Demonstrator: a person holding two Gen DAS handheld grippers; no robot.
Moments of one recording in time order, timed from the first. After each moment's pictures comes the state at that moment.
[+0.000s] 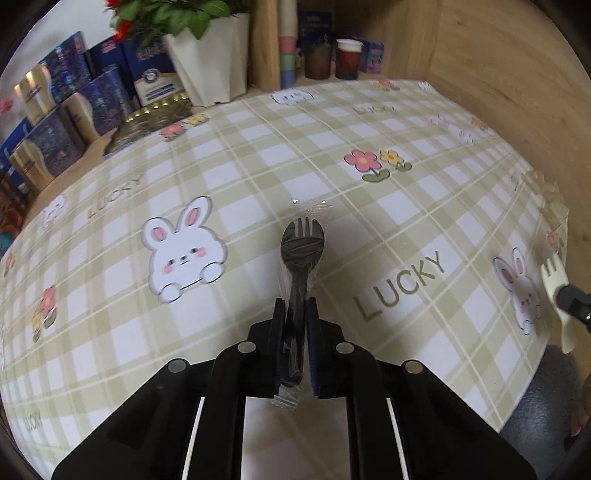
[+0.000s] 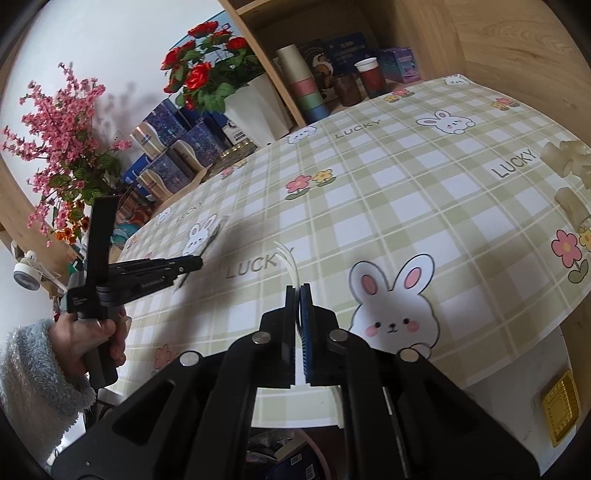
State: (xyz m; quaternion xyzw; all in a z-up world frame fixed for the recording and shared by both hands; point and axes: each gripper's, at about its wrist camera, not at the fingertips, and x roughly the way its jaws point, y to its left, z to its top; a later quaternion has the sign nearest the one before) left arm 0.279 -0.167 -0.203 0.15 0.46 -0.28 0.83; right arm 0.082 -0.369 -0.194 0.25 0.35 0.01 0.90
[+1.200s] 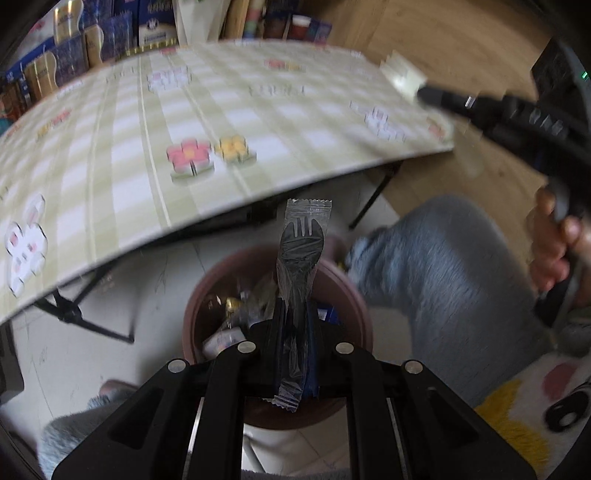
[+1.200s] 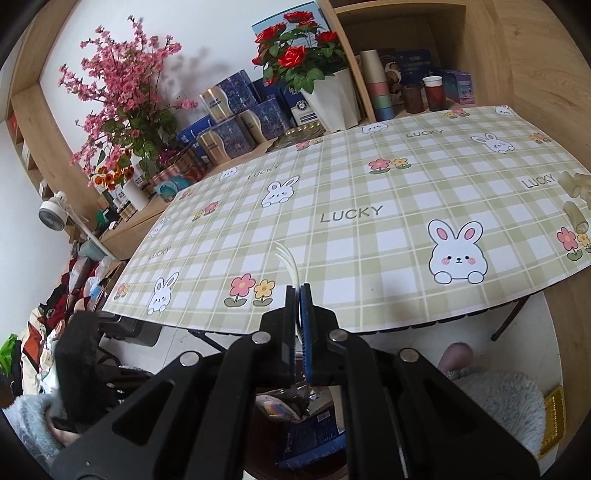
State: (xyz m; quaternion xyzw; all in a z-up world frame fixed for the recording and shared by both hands) left arm 0.027 -0.064 -0.225 0.08 0.53 -0.35 0.77; right arm 0.006 -0.272 -0.153 0.18 0.36 0.08 0.91
